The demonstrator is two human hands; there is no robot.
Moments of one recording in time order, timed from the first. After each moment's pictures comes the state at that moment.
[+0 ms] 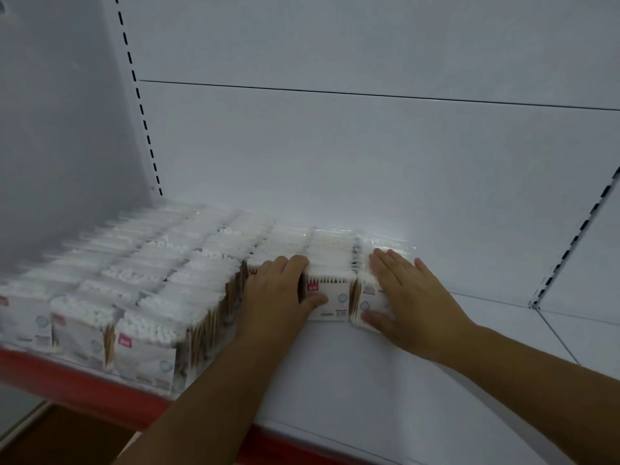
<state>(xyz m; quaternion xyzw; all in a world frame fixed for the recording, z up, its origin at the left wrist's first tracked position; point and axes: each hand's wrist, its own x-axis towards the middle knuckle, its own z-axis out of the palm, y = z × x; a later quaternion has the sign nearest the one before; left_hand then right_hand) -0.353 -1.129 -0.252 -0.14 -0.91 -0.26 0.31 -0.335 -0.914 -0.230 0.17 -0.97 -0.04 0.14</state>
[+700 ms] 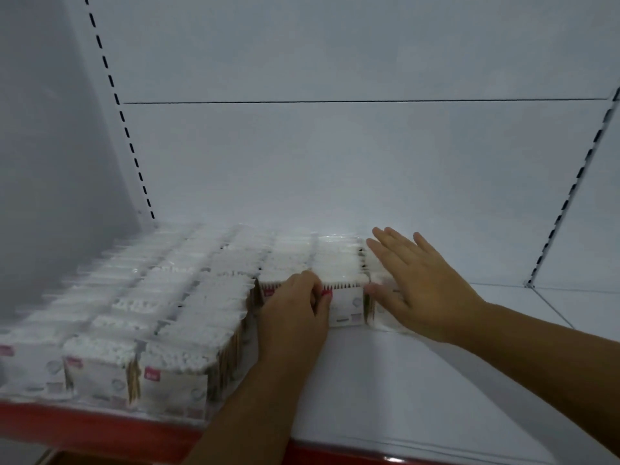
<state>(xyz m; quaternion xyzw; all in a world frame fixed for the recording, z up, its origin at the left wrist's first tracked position) -0.346 -1.131 -0.257 -0.15 -0.86 -0.37 0.31 -0.322 -0.938 -0.206 0.17 -0.96 0.01 0.20</state>
